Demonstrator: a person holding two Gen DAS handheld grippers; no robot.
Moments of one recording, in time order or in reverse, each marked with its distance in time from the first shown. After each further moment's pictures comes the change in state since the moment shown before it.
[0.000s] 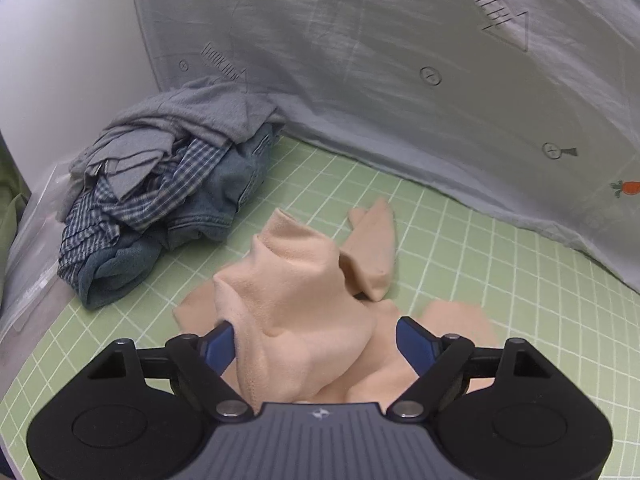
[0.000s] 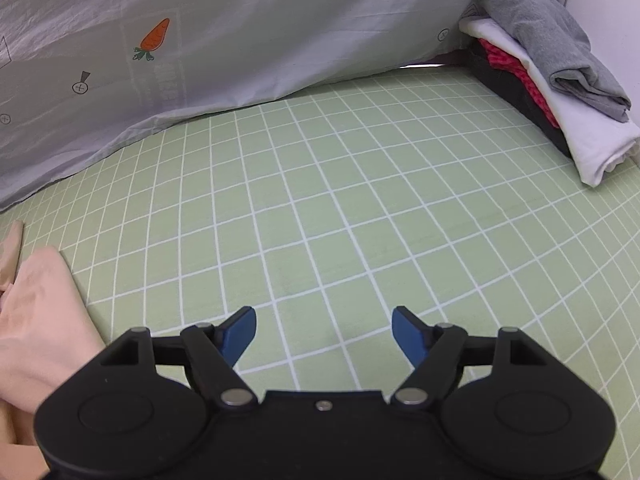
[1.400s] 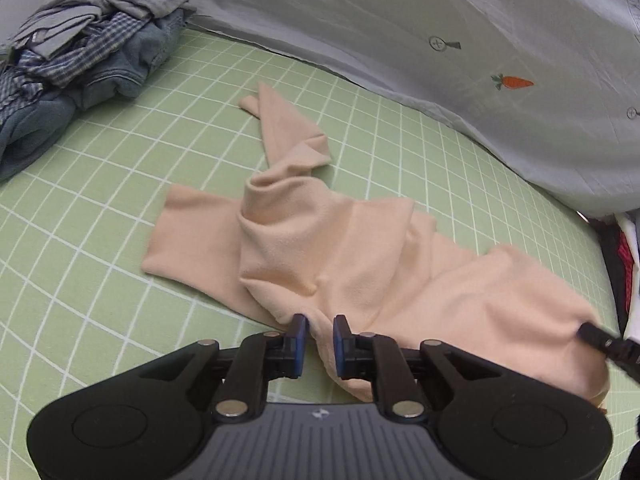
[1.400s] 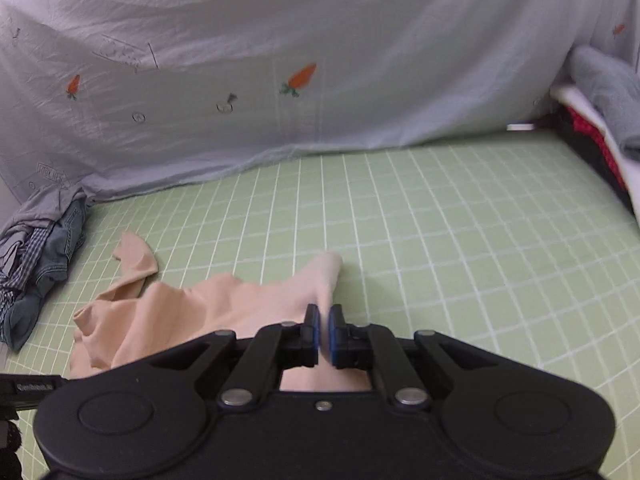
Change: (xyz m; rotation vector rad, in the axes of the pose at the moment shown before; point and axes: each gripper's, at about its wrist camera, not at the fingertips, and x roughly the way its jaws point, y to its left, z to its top) left arm -0.028 0.039 -0.095 0.048 0.177 -0.401; right arm -0.061 0.047 -0.025 -0.095 -0.056 0.240
